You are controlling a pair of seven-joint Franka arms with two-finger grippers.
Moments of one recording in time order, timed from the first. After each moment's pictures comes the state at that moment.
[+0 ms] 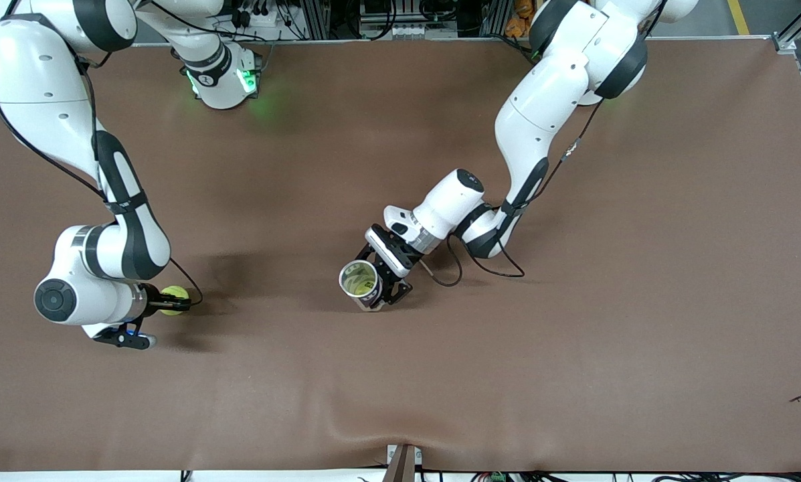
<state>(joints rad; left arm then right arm) -0.58 1.06 -0.19 -1.45 0.30 3.50 0.00 -0.09 0.73 0.06 -1.55 -0.05 2.06 0.19</state>
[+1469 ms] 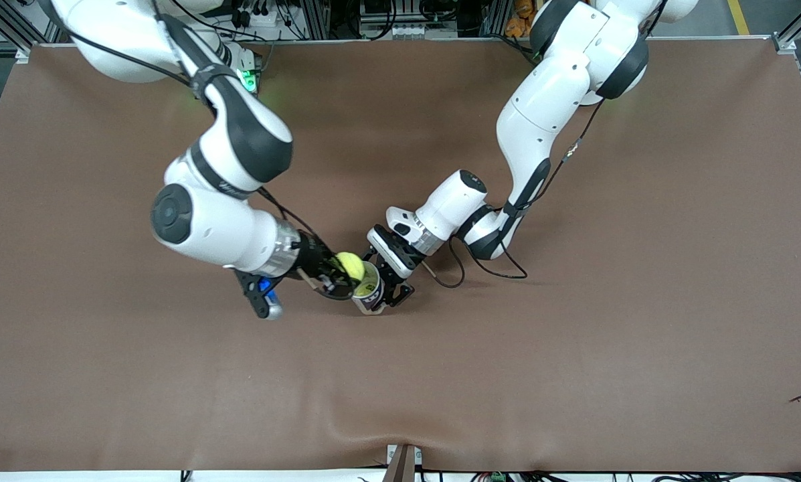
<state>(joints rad) -0.57 1.06 -0.19 -1.45 0.30 3.52 0.01 0.19 0.64 0.42 -1.26 0.20 2.07 1.34</state>
